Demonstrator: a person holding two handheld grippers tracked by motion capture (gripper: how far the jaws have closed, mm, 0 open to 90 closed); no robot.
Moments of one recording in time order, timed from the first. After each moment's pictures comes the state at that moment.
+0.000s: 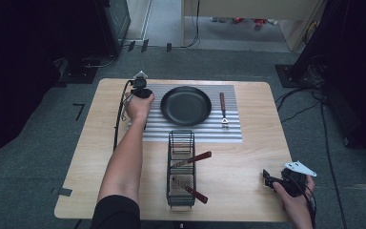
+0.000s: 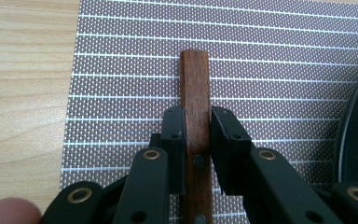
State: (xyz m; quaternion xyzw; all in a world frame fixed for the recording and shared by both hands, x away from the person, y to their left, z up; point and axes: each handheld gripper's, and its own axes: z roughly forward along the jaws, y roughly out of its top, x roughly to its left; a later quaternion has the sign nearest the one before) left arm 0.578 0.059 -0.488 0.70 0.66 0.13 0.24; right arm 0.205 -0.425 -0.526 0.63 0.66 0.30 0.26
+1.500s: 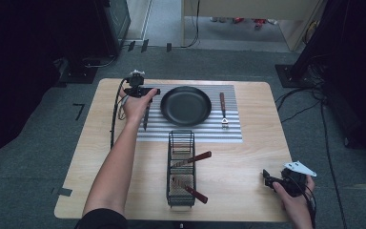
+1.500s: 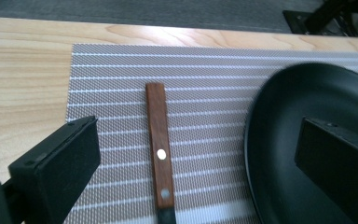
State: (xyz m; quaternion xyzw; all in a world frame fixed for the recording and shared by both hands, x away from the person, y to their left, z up) left arm 0.540 0.064 -0.450 0.70 0.61 0.15 0.34; right arm 0.205 -0.425 -0.526 0.63 0.66 0.30 0.26
